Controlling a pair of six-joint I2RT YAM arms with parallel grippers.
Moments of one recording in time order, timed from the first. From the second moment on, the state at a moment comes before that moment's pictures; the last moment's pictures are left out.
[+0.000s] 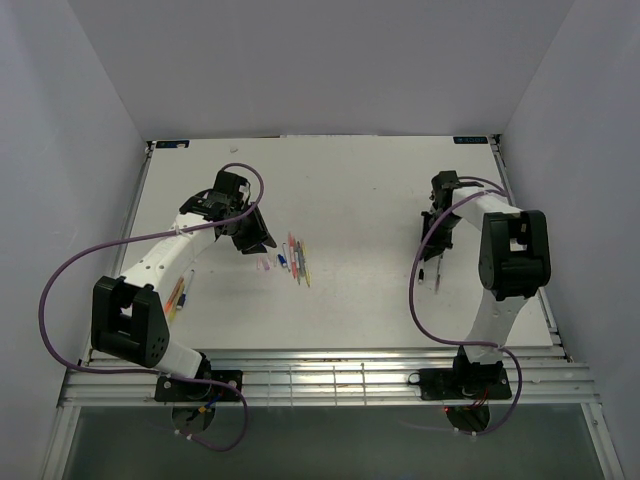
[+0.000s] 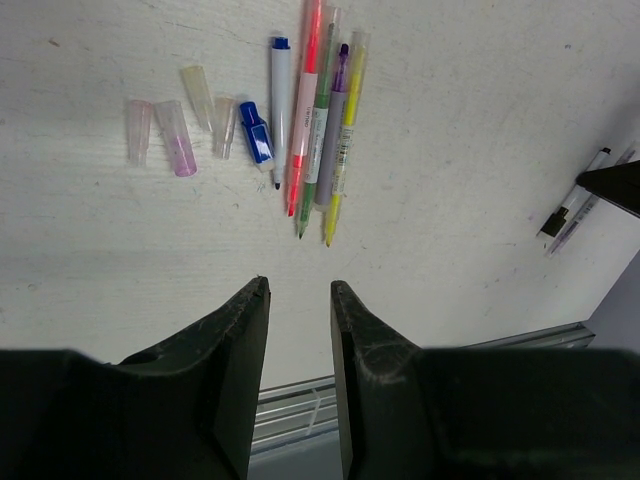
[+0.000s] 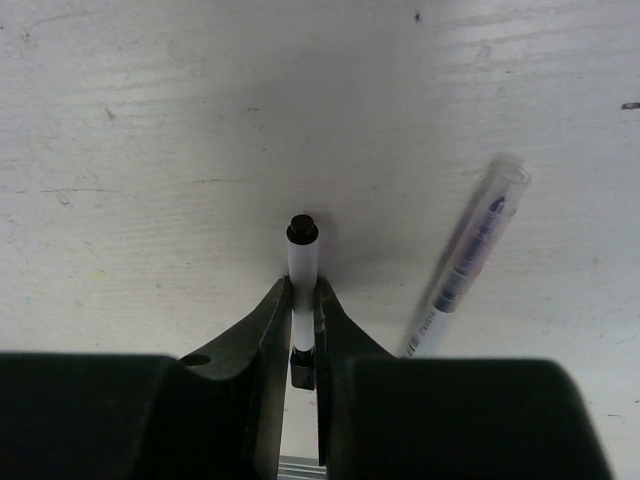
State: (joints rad) left arm -0.32 1.48 1.16 -0.74 0.20 -0.70; right arm 0.10 1.91 1.28 -0.81 -0.12 0.26
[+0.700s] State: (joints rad) left arm -0.34 1.51 1.18 -0.55 0.50 -0.73; right arm 0.36 1.95 1.60 -0.66 -0.66 0.56
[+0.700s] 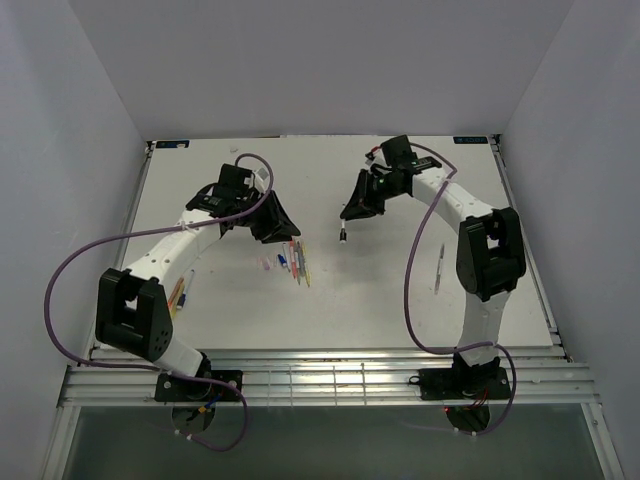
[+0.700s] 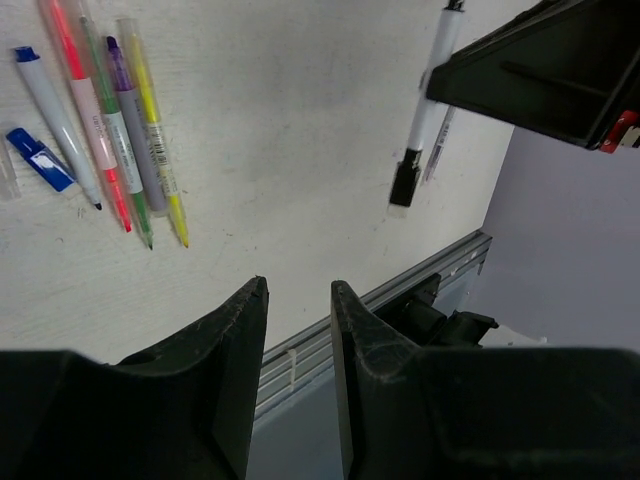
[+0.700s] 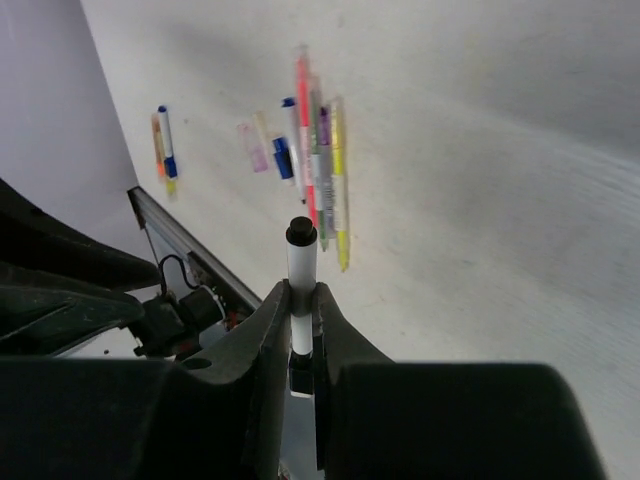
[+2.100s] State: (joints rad) left arm -0.53 1.66 1.26 -0.61 0.38 -0.72; right arm 0.53 2.04 1.68 -0.60 -0.72 0.70
